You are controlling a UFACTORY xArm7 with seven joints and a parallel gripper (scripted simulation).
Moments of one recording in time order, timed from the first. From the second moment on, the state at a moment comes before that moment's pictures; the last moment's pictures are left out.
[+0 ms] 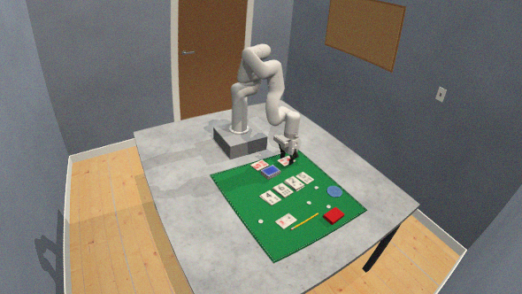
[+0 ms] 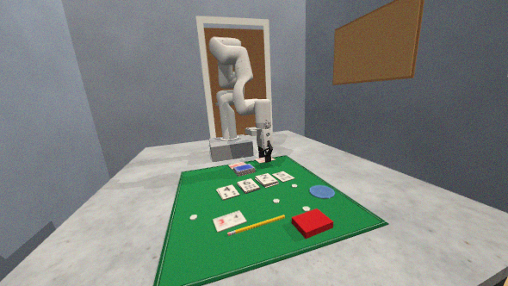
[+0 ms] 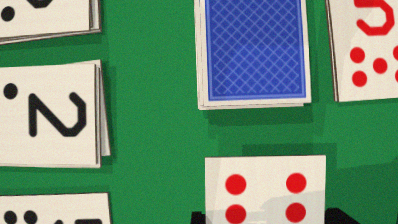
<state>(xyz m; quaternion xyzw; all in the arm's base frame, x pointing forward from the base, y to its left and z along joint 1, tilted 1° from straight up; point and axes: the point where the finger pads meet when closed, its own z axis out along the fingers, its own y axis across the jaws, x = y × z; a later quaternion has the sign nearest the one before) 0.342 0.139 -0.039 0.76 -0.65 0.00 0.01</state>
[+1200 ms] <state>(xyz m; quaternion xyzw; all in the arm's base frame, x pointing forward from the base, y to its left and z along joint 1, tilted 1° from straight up) 0.446 0.171 -0.039 0.28 -0.96 -0.01 0.00</state>
